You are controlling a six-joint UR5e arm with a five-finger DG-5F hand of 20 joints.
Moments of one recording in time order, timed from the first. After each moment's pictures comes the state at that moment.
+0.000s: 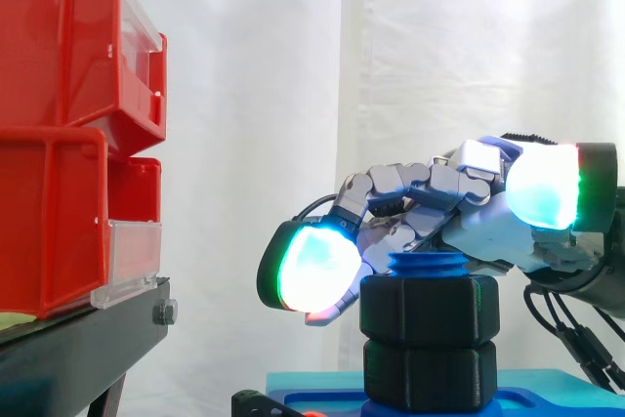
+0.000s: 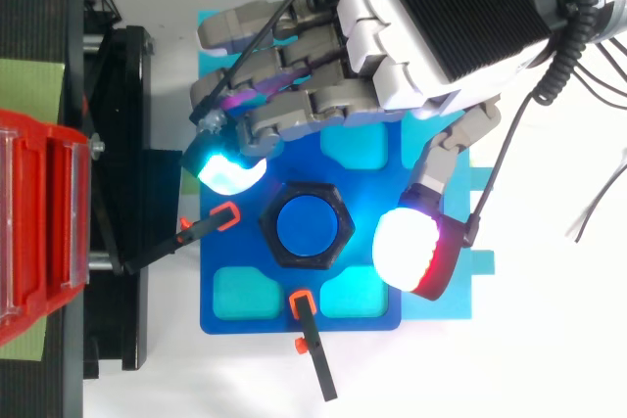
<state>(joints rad) -0.09 -2.40 -1.22 -2.27 -2.13 -1.06</state>
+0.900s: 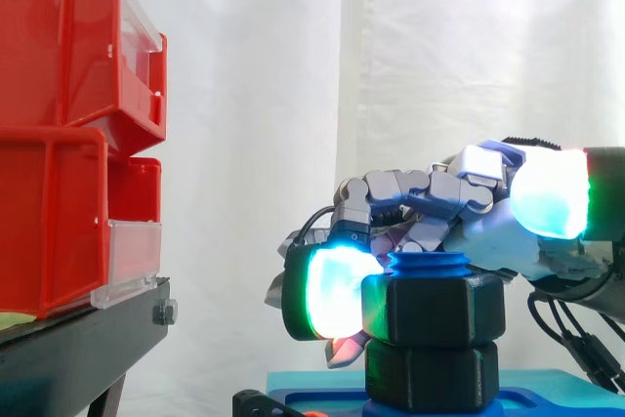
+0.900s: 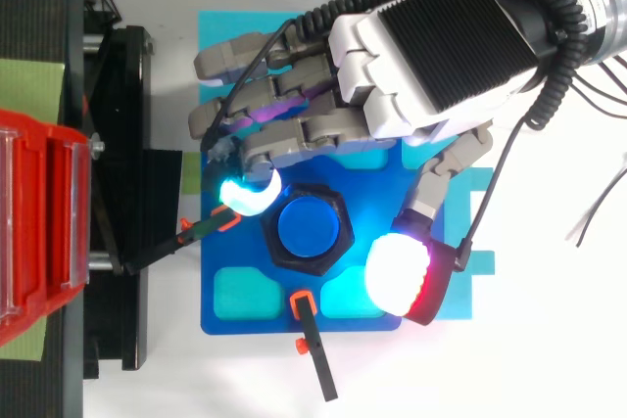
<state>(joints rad) -0.07 -2.40 -1.22 -2.30 -2.12 -1.06</state>
